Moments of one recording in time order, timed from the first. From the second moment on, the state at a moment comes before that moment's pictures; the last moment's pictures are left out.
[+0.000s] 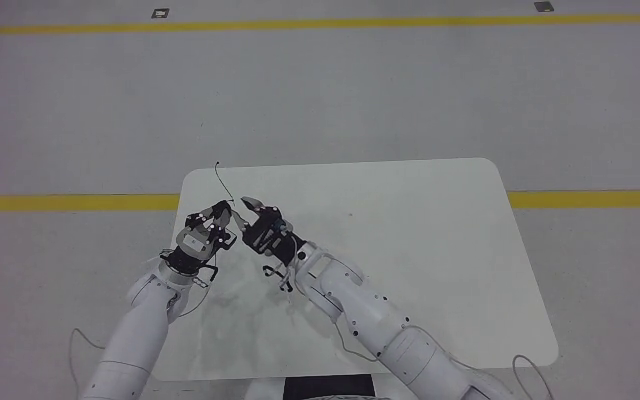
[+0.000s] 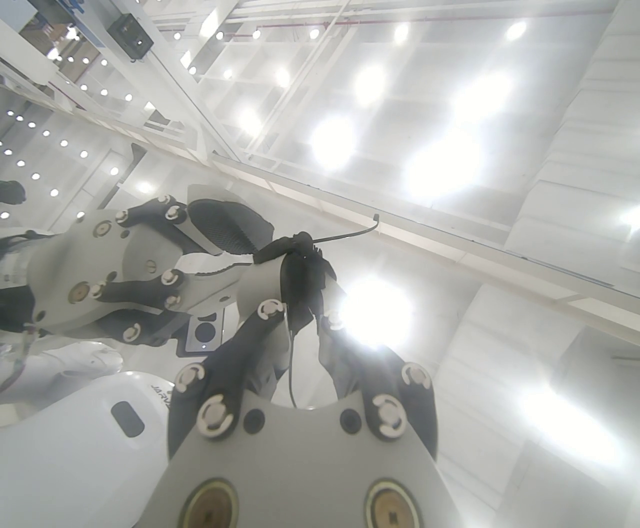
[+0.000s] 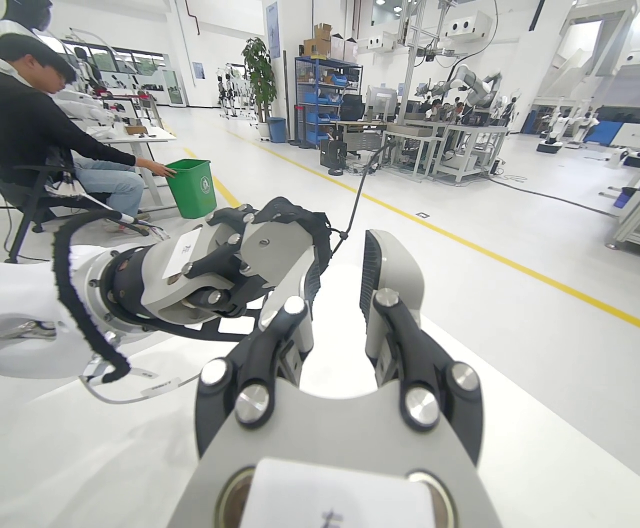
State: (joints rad) left arm 1.52 -1.13 -1.41 -1.34 -1.54 0.34 -1.06; right arm -1.22 -1.57 0.74 -1.36 -1.51 -0.09 -0.21
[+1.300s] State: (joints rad) left arm 1.52 -1.13 -1.41 -1.34 -1.54 0.34 -1.06; right arm -1.23 -1.58 0.75 -1.35 -1.54 -0.08 -0.18
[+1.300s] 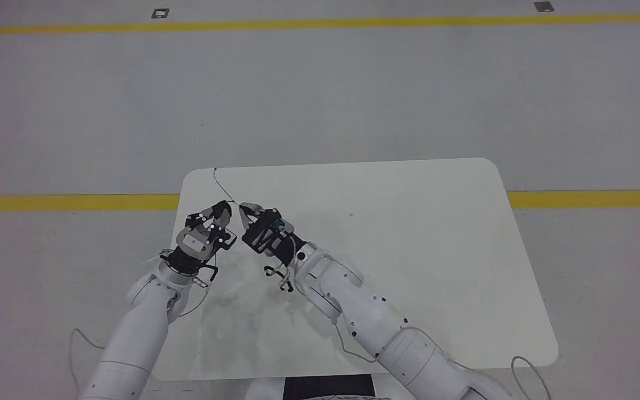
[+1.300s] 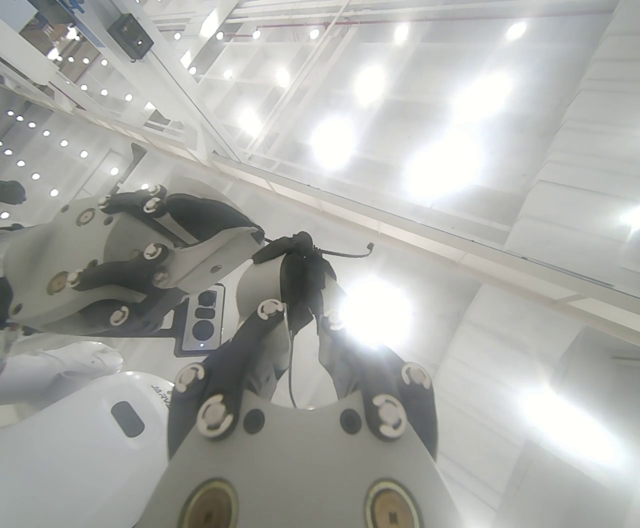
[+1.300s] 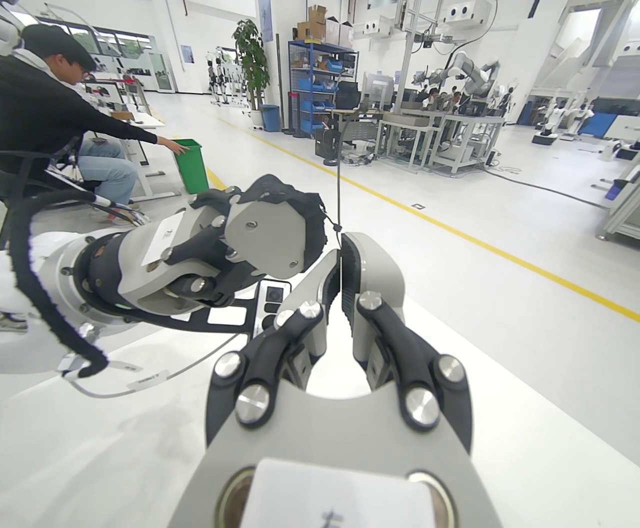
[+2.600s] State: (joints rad) left arm 1.52 -1.13 -1.41 -1.34 -1.54 0.34 -1.06; right arm -1.31 -1.53 0.81 -1.40 -1.57 -0.06 -0.10
